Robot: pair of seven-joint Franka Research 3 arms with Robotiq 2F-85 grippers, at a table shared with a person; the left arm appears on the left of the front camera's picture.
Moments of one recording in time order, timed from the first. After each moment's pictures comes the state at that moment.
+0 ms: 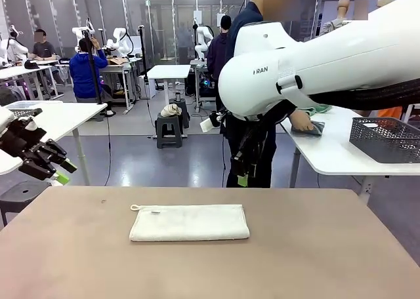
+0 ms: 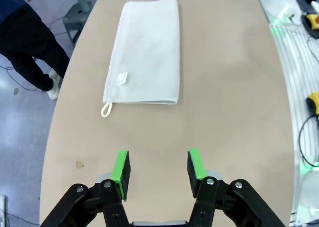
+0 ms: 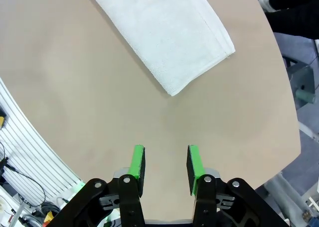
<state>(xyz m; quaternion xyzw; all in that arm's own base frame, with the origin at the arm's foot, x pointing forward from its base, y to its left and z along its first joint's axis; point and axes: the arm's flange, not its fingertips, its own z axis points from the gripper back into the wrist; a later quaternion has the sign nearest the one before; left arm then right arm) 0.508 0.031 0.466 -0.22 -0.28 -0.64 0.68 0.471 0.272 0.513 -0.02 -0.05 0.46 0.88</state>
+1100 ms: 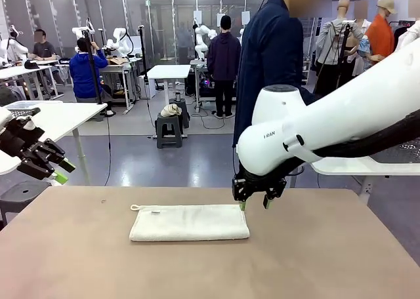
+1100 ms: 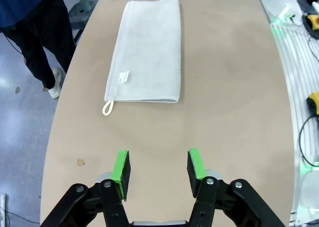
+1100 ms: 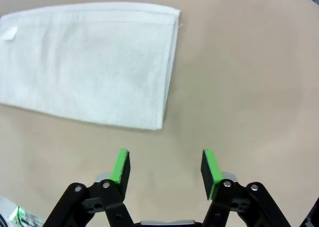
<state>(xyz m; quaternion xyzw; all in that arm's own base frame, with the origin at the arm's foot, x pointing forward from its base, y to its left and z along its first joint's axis) 0.508 0.035 0.467 -0.21 -0.29 -0.64 0.68 0.496 0.225 0.392 0.03 -0.09 0.06 0.99</state>
